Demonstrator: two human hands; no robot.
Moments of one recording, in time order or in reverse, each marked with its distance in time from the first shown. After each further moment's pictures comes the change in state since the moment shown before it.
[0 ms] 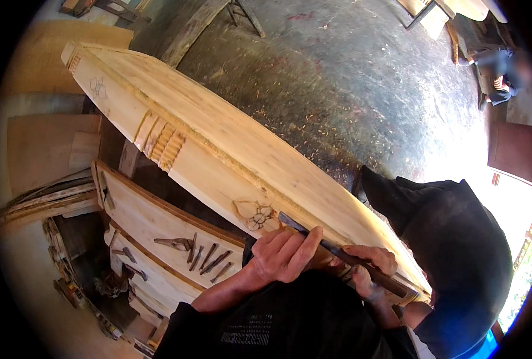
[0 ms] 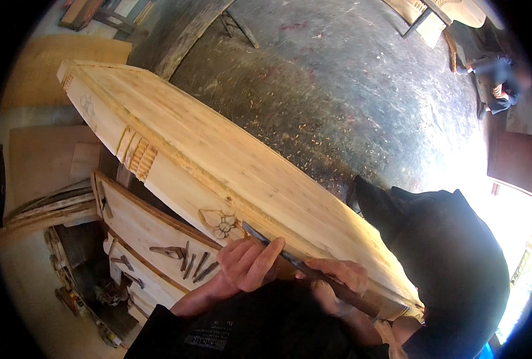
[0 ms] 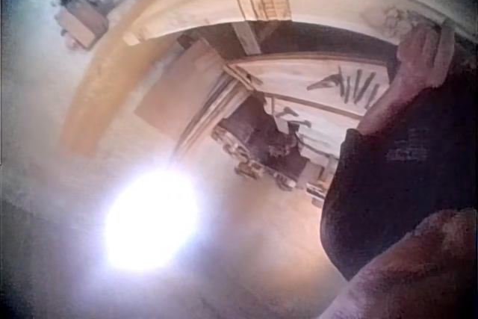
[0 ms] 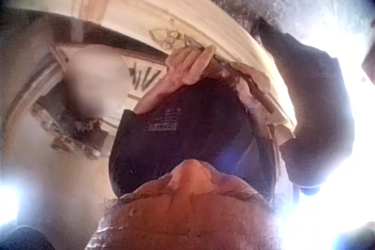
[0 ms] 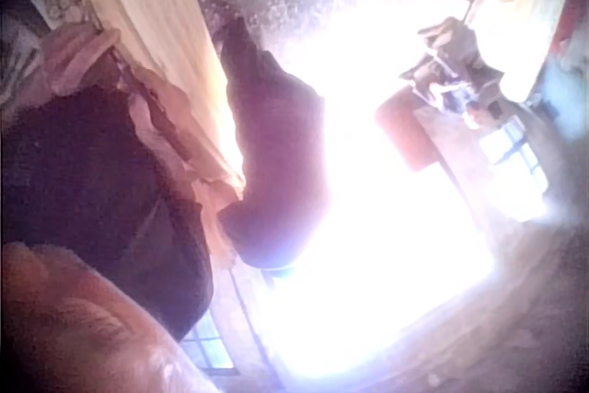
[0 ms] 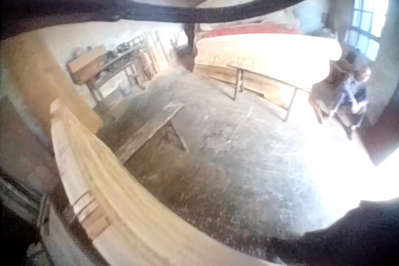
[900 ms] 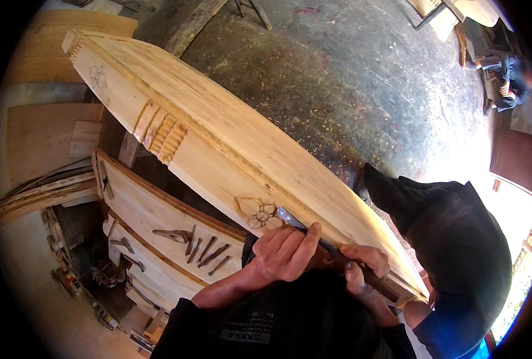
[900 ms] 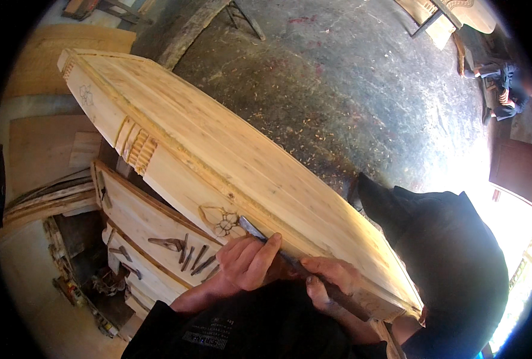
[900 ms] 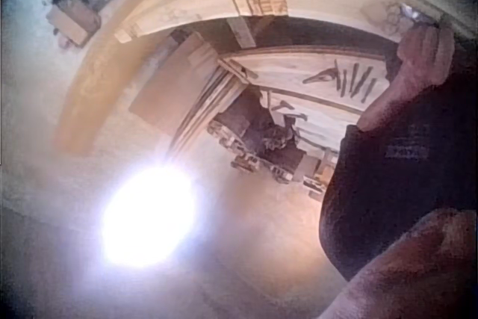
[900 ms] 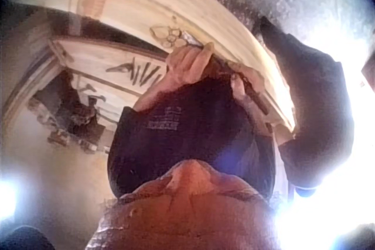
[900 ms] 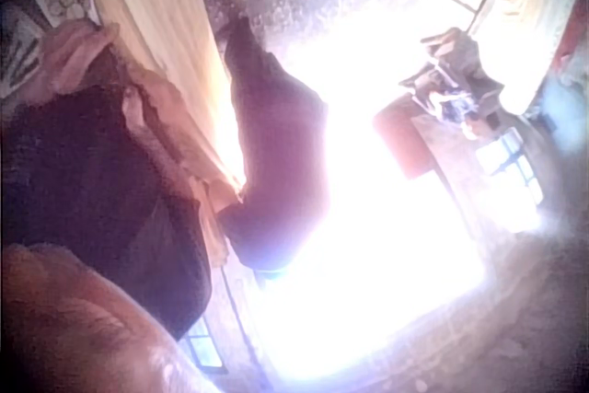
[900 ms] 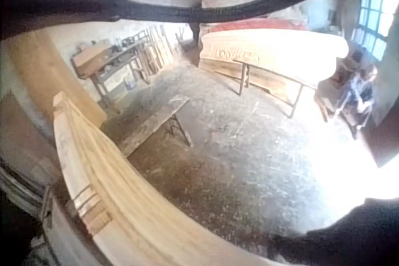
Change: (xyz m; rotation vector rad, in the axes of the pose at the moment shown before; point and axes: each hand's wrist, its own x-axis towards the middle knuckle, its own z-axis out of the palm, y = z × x) left_hand 0.000 0.003 0.004 0.001 0.032 -0.092; right_hand 0.010 -0.005 0.011 0.026 -0.014 -0.004
